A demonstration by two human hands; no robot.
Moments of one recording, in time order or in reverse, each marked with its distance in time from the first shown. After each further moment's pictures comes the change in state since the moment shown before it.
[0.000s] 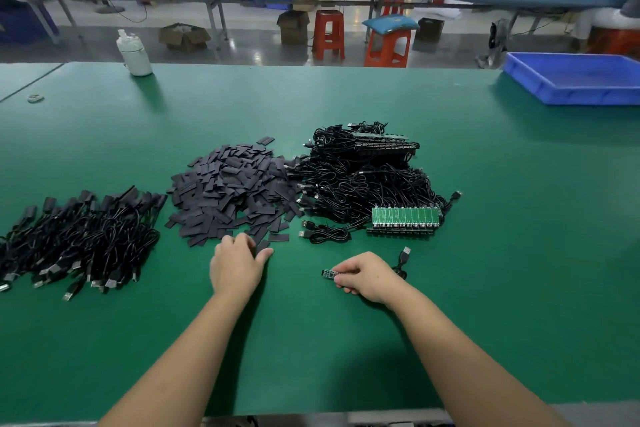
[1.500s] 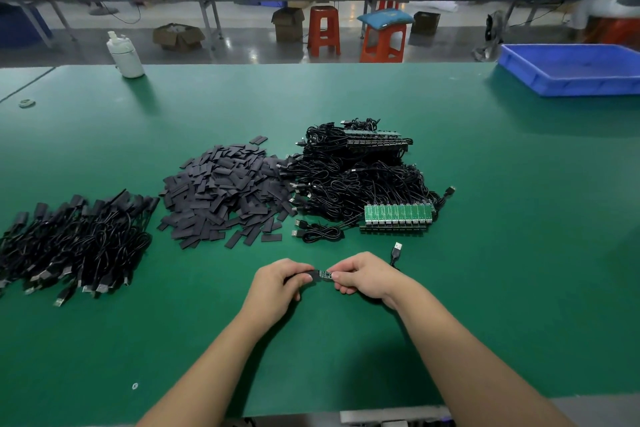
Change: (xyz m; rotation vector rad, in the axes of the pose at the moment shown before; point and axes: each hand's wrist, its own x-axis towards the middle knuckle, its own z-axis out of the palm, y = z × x) left_hand -0.067 0.038 0.004 -0.521 -0.305 0.449; right_hand 0.005 0.015 -0.007 0.275 -0.127 0.010
